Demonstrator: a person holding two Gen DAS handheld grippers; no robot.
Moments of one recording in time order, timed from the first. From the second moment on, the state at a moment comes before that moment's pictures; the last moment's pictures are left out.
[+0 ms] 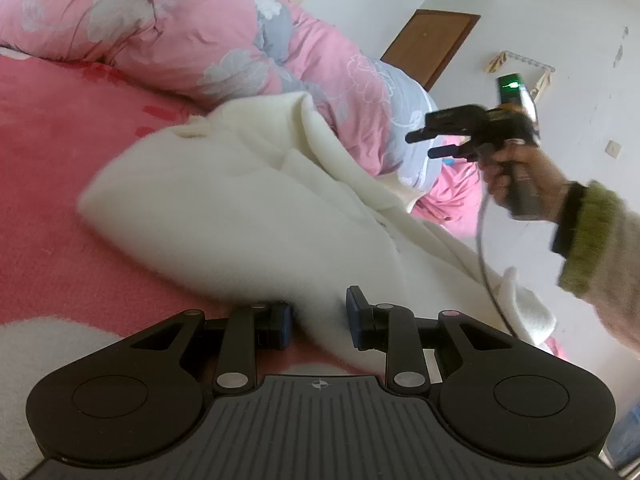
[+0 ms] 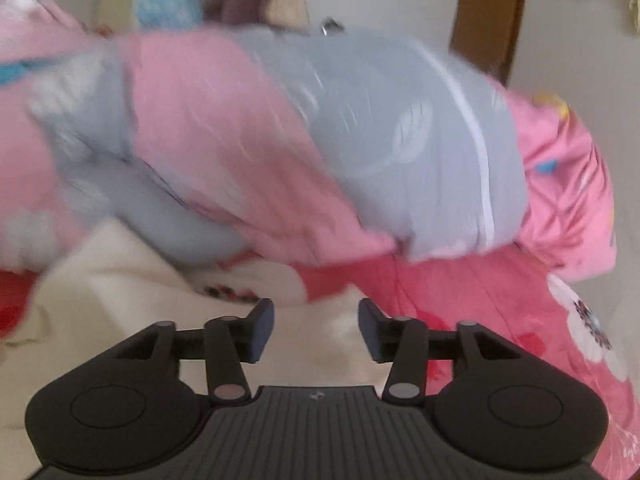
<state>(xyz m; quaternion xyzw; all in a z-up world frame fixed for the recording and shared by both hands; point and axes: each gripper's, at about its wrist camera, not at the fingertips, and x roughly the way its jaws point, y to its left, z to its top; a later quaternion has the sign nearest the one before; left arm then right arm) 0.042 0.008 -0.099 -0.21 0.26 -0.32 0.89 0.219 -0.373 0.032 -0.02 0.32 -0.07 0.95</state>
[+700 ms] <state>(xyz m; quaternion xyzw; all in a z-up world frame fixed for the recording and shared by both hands) 0.041 0.010 -0.102 -0.23 0.26 -0.32 0.88 0.180 -0.326 -0.036 0.20 0.44 0.12 0.87</state>
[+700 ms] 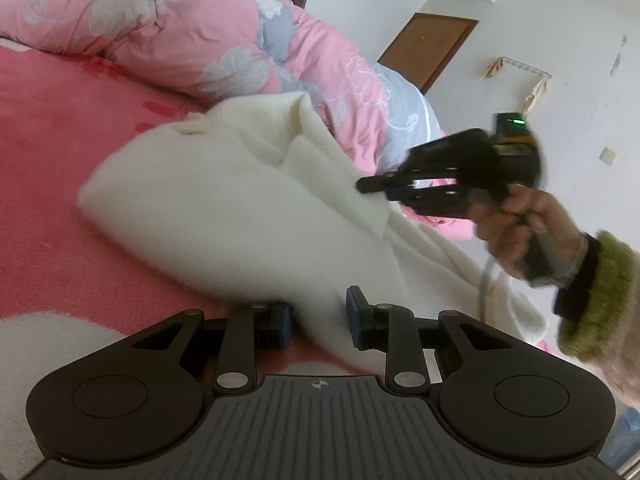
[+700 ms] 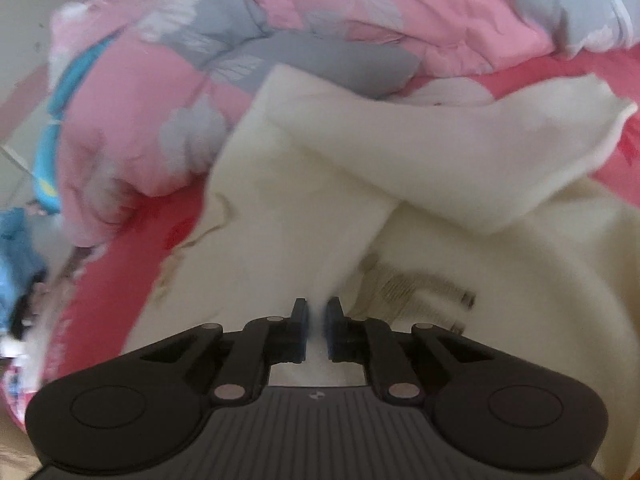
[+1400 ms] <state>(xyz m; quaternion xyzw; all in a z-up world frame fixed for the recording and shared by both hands) -0.032 0.046 -0.086 -0.22 0.30 -0.32 0.87 0.017 -0.229 0.033 0.29 0.34 0.41 0.79</state>
